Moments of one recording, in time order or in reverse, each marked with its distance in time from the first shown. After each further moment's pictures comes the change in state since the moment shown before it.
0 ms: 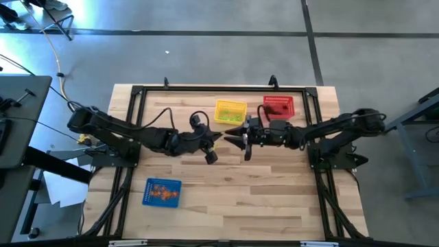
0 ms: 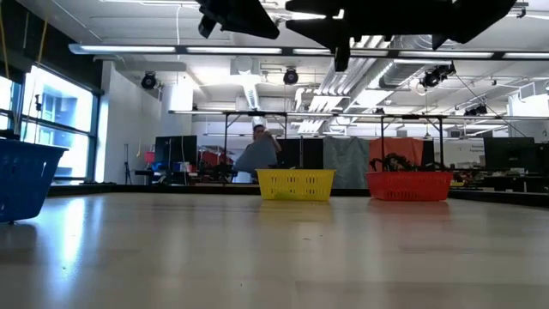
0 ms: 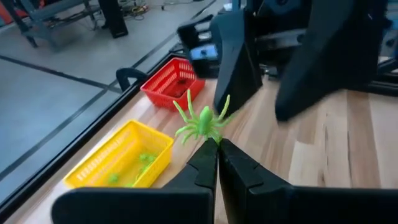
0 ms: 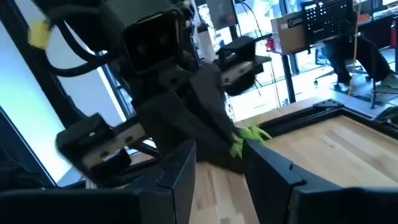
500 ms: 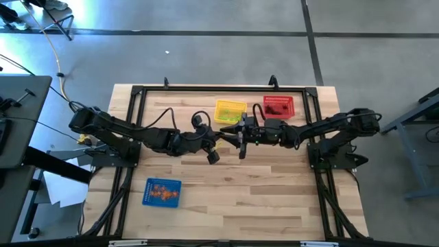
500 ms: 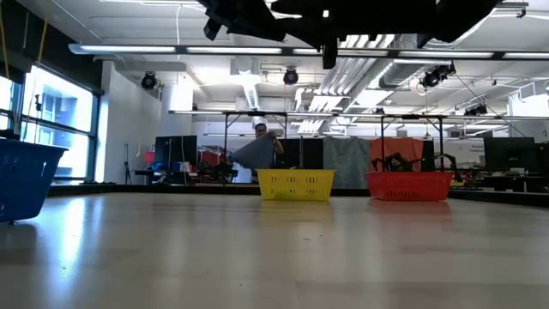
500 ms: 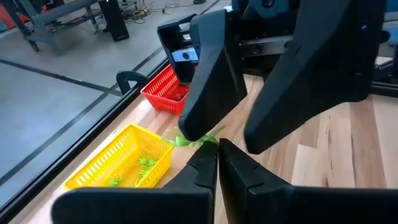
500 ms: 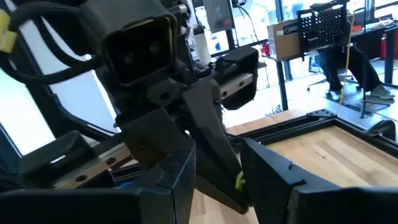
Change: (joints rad) left arm 0.000 0.024 0.000 0.046 0.004 0.025; right arm -0.022 0.066 0.070 -0.002 0.005 -0.052
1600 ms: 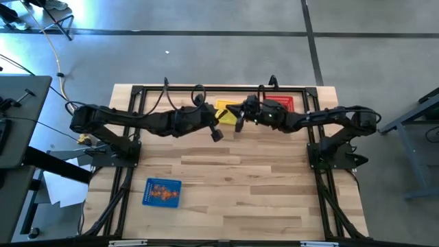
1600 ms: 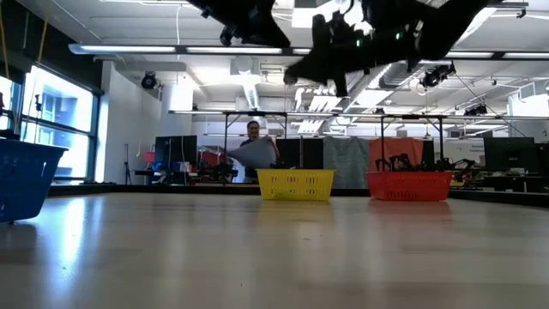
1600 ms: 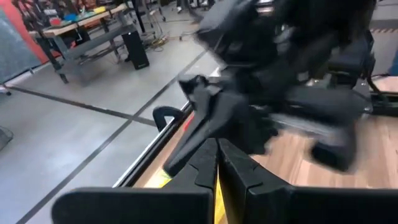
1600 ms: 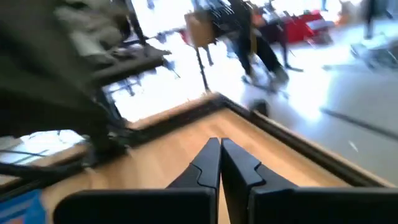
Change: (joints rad) left arm 0.229 -0.003 0.004 0.154 0.134 0.228; right arm -0.253 0.006 -0.004 -0.113 0.045 -0.013
